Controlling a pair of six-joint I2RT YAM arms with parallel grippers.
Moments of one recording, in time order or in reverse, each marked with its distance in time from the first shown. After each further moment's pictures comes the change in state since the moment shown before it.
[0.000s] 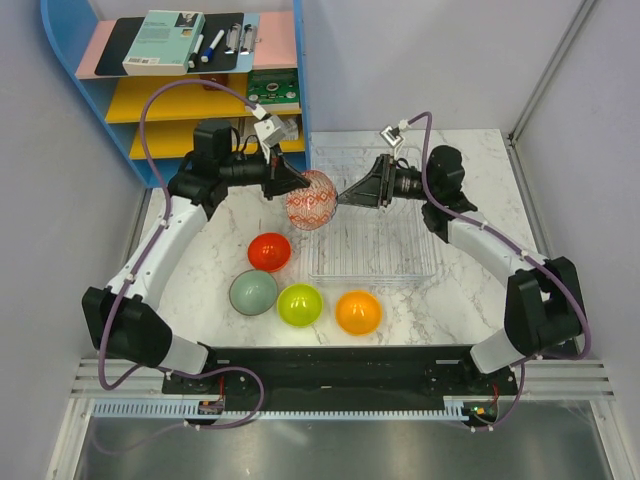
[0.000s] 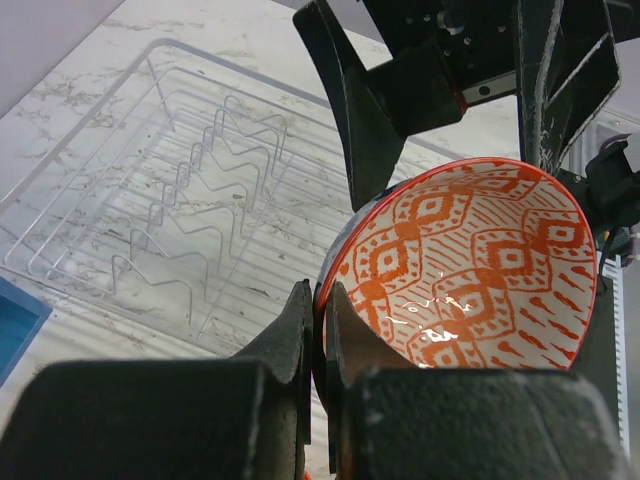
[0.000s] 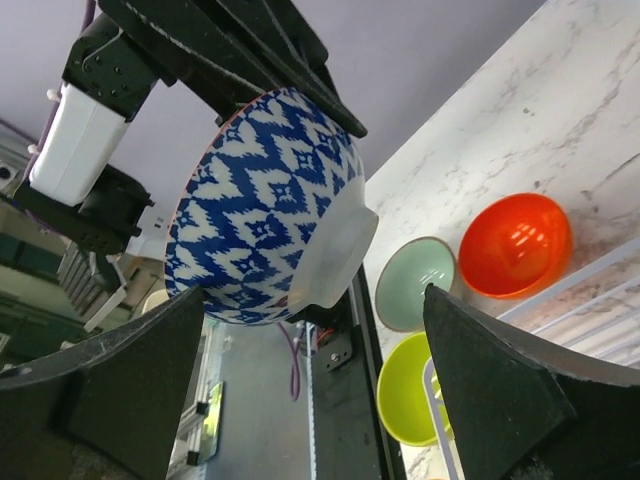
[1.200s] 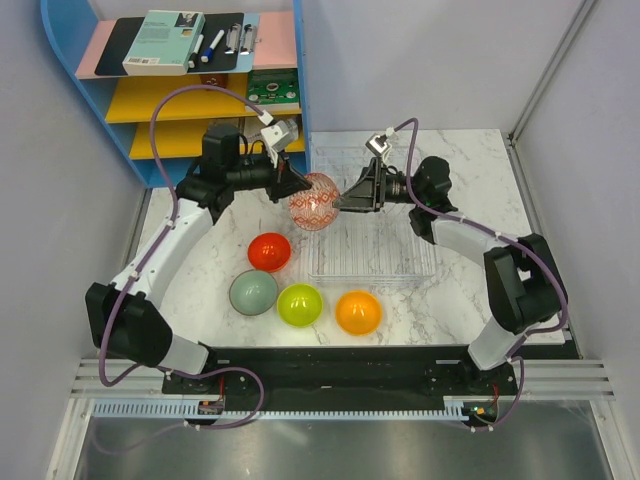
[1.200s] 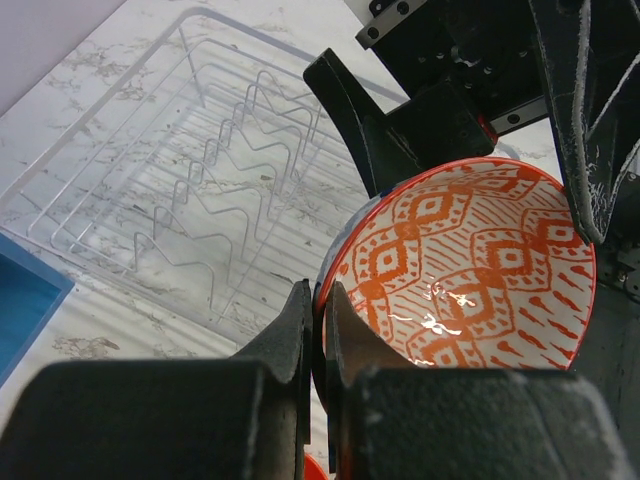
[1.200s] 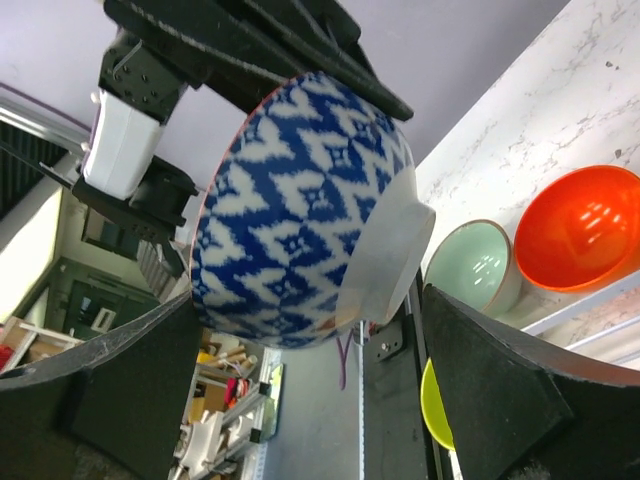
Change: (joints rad) left arm -0.041 0.003 -0.047 0.048 -0.109 0.012; right arm 0.037 0.146 -0.051 0.369 -0.076 0.307
